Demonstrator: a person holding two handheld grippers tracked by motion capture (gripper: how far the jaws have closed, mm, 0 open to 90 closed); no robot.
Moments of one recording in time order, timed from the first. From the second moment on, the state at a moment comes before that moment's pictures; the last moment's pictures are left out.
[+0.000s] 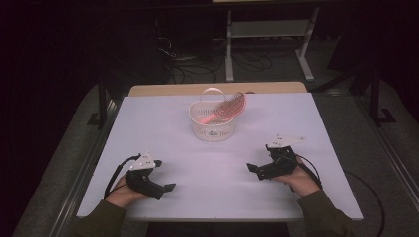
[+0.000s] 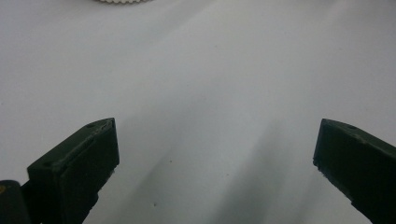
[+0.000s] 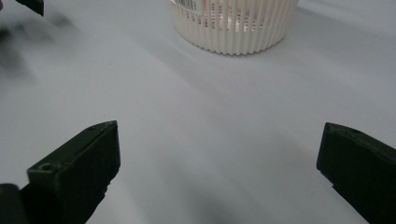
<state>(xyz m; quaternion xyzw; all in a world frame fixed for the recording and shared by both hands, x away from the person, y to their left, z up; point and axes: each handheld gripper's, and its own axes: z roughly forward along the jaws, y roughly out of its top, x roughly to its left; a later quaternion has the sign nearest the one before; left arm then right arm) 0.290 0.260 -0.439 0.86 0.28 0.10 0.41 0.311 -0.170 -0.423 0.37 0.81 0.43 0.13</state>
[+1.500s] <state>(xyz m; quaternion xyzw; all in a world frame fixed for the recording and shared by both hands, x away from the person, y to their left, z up) 0.289 0.260 -0.439 0.86 0.28 0.10 0.41 0.279 -0.195 -0.446 0.37 0.82 0.42 0.13</state>
